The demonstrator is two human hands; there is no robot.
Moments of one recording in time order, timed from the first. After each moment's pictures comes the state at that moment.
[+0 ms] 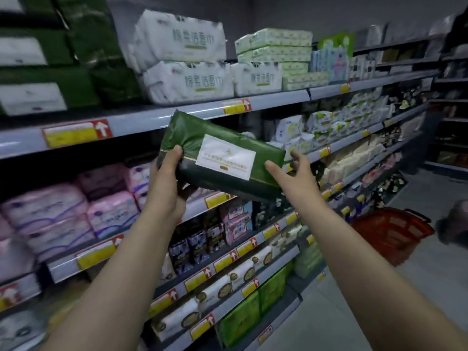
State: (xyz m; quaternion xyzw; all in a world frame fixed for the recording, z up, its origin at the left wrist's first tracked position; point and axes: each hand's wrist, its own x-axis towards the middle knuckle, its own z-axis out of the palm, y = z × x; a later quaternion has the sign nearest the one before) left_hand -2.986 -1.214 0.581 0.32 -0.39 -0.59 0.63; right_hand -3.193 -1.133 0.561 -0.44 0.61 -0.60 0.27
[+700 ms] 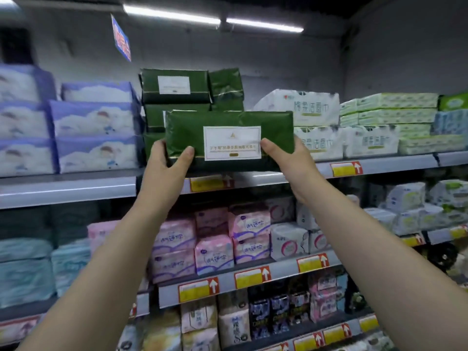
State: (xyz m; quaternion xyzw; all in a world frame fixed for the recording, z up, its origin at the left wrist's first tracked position) left_hand -2.797 -1.214 0.690 0.42 -0.59 -0.10 0.68; right_hand -3.026 -1.248 0.703 -0.61 0.36 -0.65 0.28
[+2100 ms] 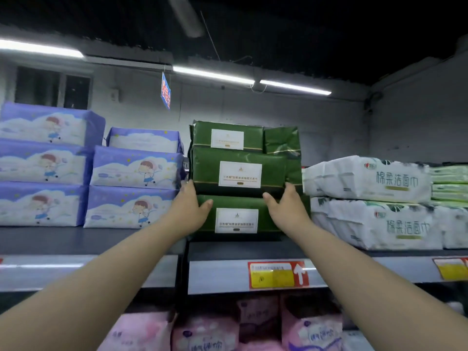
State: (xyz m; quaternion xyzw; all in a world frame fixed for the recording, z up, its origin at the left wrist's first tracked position) left_hand -2.672 -1.369 0.758 0.59 -0.64 0.00 0.49; right_hand -2.884 -1.408 0.766 -0.67 0.50 -0.53 0.09
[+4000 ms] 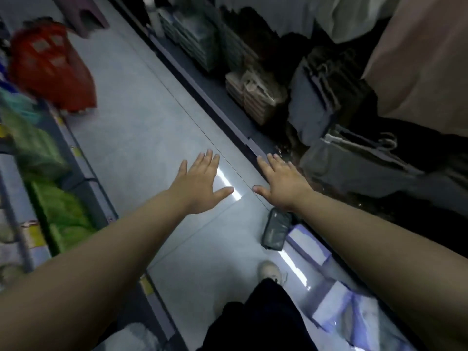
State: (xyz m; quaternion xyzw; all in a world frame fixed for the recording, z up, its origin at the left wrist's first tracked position) left_hand -3.047 -0.967 0.183 -0.29 -0.93 0.02 -0.24; right_hand -2.979 -0.754 0.143 0.02 0.97 -0.10 0.21
